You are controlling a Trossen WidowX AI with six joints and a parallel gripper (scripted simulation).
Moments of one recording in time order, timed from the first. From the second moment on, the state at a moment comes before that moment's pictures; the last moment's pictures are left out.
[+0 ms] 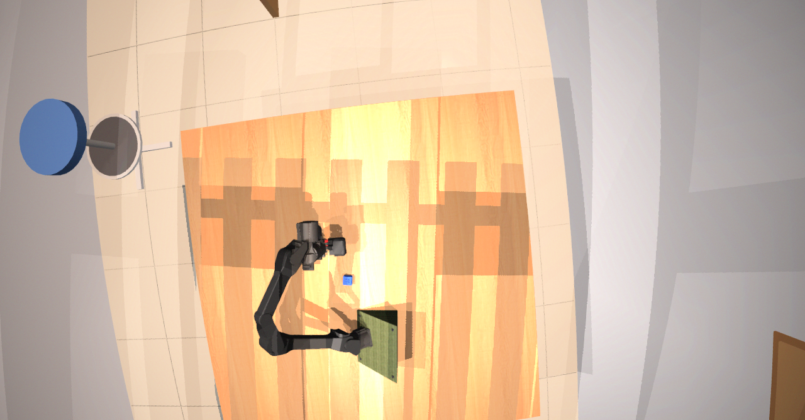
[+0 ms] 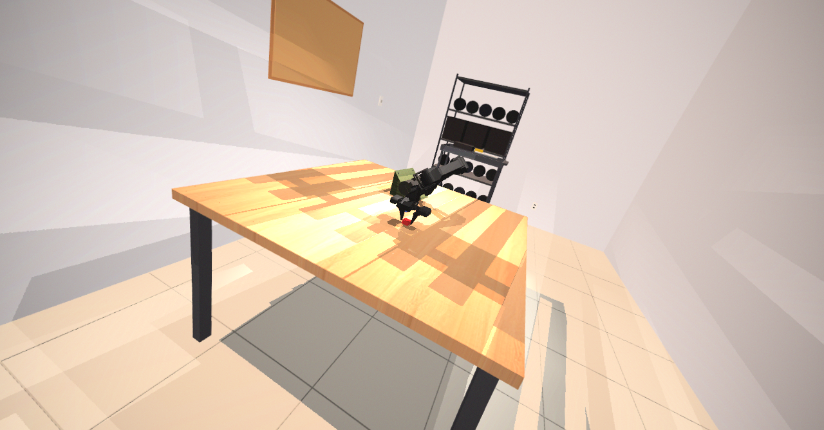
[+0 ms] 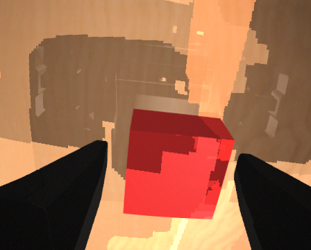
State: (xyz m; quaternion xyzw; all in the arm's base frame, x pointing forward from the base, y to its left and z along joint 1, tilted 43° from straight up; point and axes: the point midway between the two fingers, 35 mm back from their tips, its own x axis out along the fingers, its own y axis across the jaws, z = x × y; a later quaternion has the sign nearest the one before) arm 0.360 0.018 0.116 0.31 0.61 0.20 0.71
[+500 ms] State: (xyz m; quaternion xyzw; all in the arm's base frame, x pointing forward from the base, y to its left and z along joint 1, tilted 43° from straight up) arm 0.355 0.014 0.119 0.31 0.61 0.19 0.70
